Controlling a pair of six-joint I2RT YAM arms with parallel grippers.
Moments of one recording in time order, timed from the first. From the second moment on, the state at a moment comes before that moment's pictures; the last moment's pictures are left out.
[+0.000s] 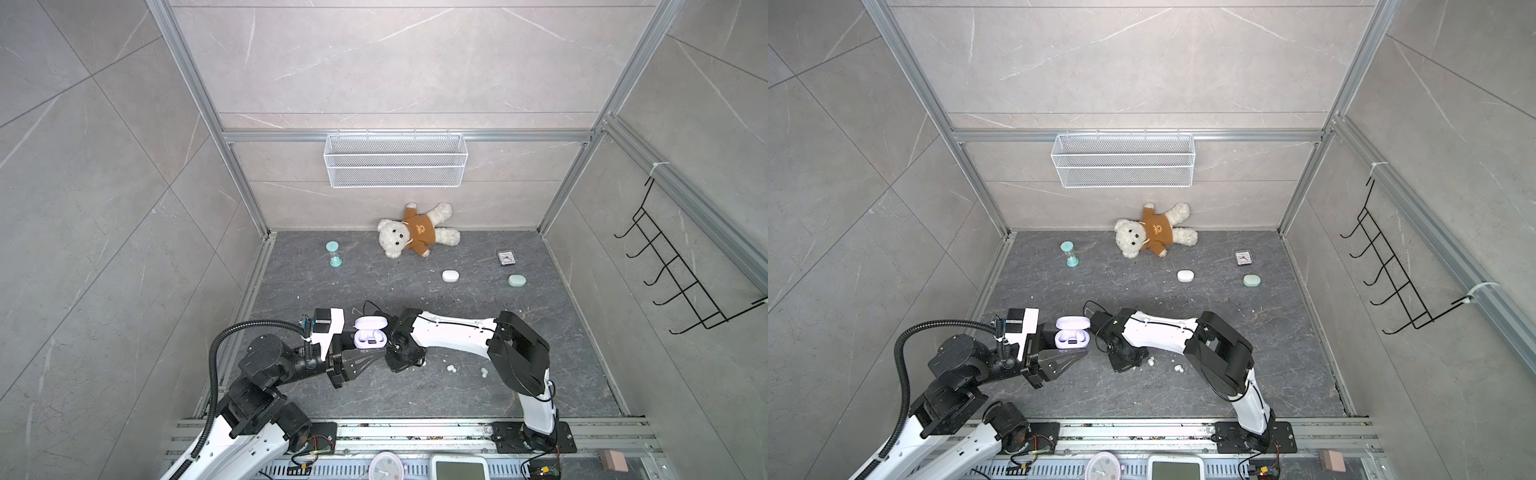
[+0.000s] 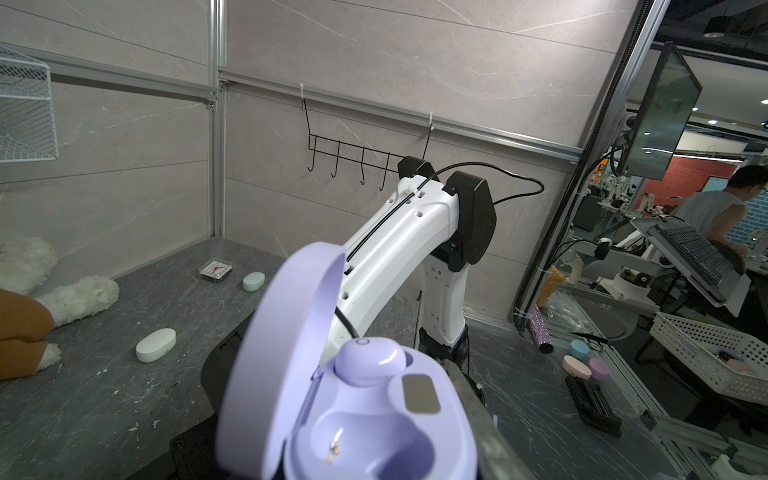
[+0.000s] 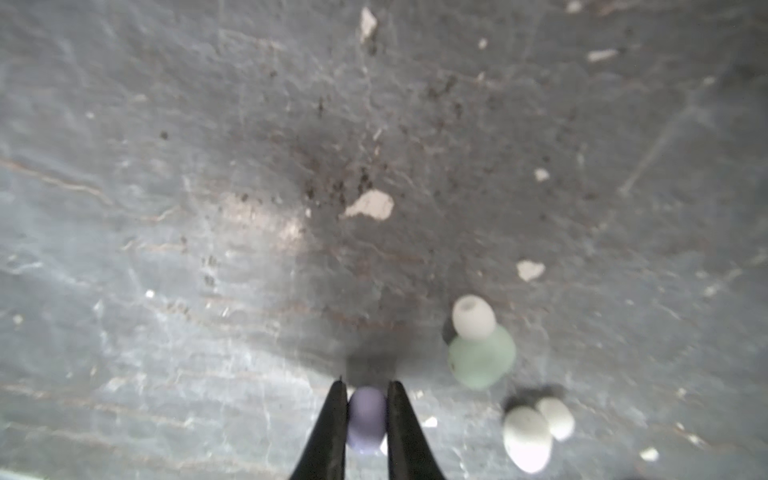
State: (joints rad) left arm -0.73 0.47 0.68 -0.08 0.65 -0.26; right arm 1.05 2.00 1.45 -0.94 0.00 0.60
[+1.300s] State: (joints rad) left arm -0.73 1.10 0.64 0.49 0.67 -0.26; right arm 0.86 1.24 1.66 -1.30 0.09 0.71
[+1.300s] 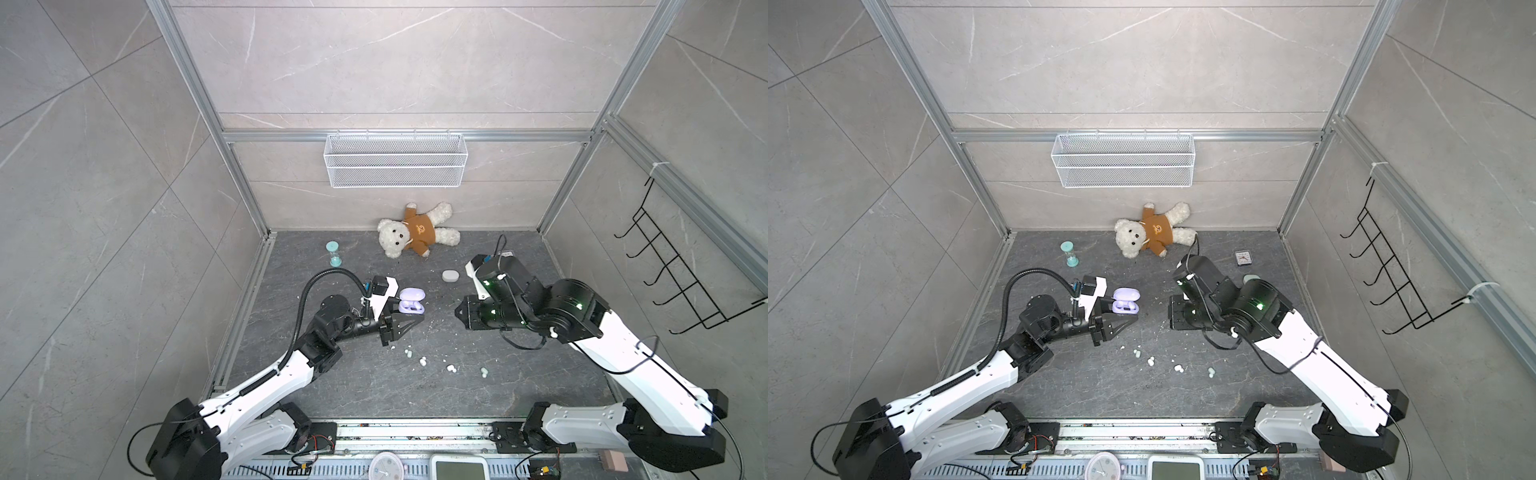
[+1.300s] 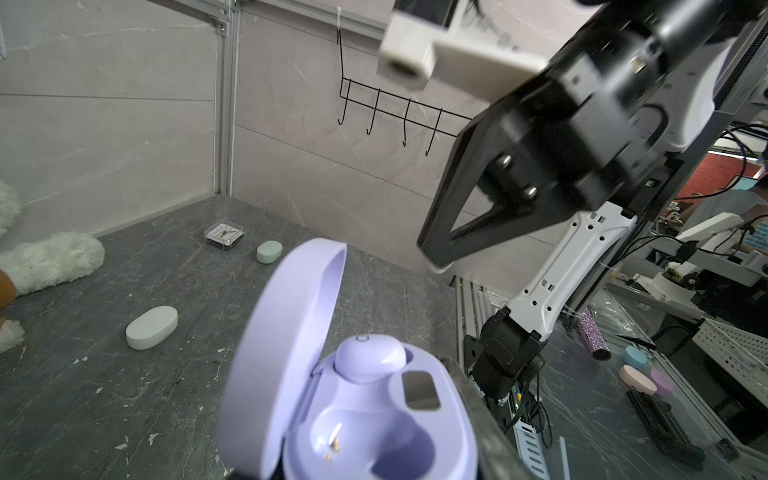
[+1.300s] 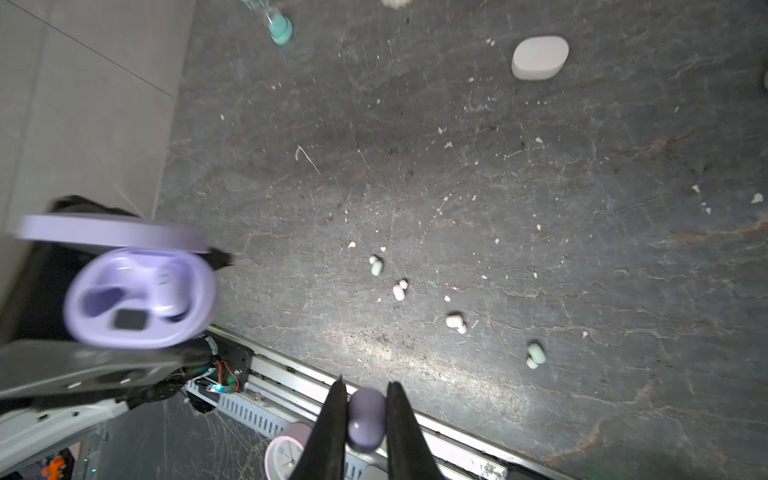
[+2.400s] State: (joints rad) left arm -0.73 1.40 0.83 0.94 0.85 -0.41; right arm 0.86 1.32 1.80 -1.00 -0.13 0.64
